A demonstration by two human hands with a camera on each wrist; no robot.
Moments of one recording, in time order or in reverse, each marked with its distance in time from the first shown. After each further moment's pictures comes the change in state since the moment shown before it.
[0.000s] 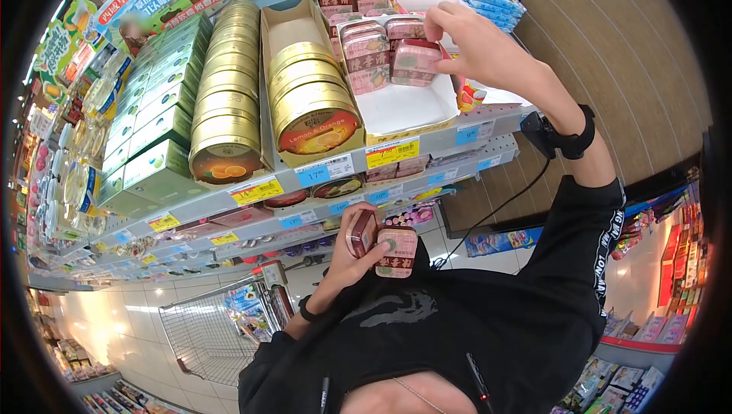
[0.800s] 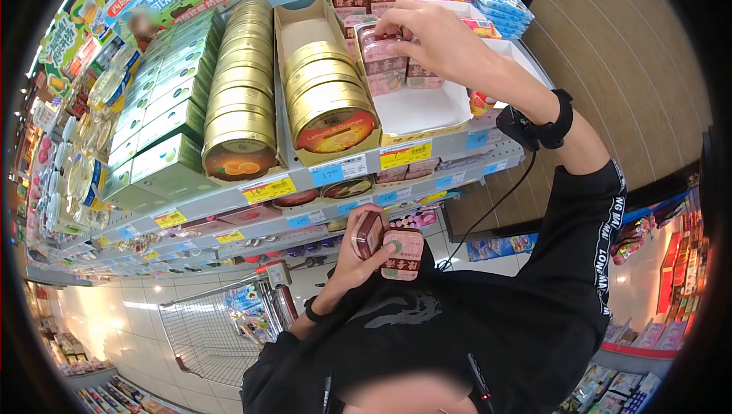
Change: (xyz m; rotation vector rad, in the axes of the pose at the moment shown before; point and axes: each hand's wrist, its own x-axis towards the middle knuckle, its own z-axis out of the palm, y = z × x) left_hand -0.005 0.001 -0.005 -0.047 -0.012 0.025; right_hand 0.049 -0.028 0.034 0.195 0.105 -0.133
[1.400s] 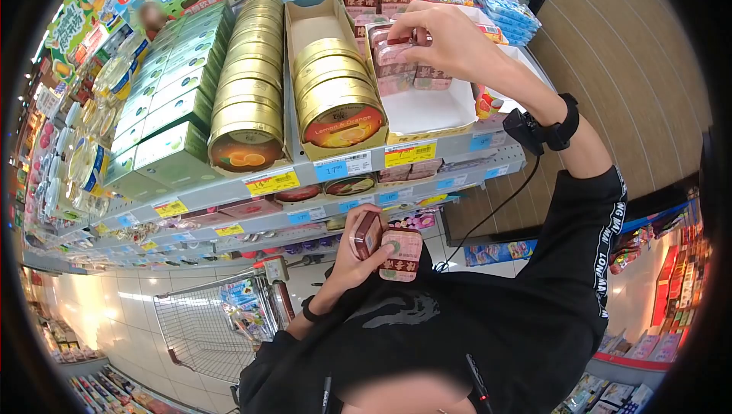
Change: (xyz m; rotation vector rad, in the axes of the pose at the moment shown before) left_hand -0.005 0.003 0.001 -0.010 0.022 0.022; right_hand 0.003 -0.003 -0.010 0.076 -0.087 0.080
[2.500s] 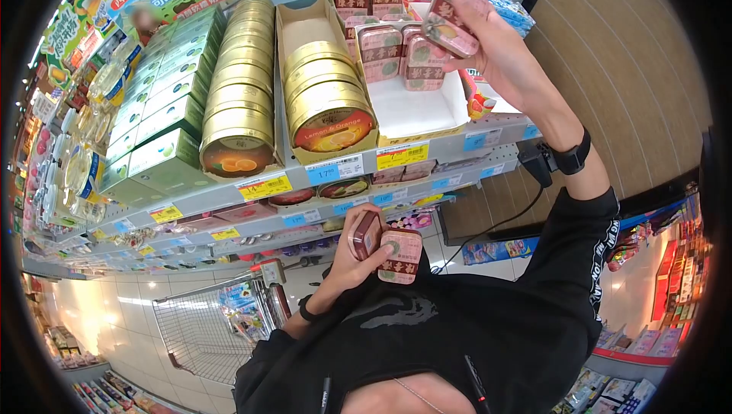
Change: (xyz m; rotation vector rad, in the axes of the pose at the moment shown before) left_hand 0.010 0.004 0.006 0.046 -0.039 0.025; right_hand -0.046 -0.013 -0.030 1.133 0.232 0.483
